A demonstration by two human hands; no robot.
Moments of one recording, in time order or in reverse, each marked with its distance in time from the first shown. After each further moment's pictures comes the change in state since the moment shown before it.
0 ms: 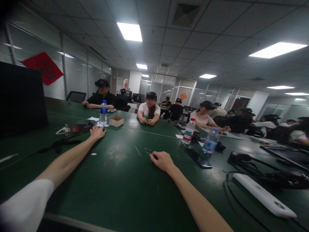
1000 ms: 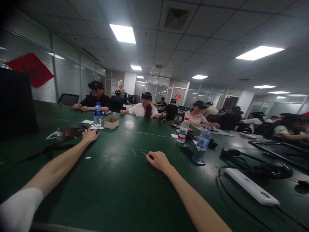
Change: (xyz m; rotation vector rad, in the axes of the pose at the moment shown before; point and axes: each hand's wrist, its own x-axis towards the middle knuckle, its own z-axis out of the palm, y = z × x) left_hand 0.006 -0.012 0.002 0.033 -0.040 0.025; right_hand -0.002 -0.002 -0.001 0.006 -0.025 0.049
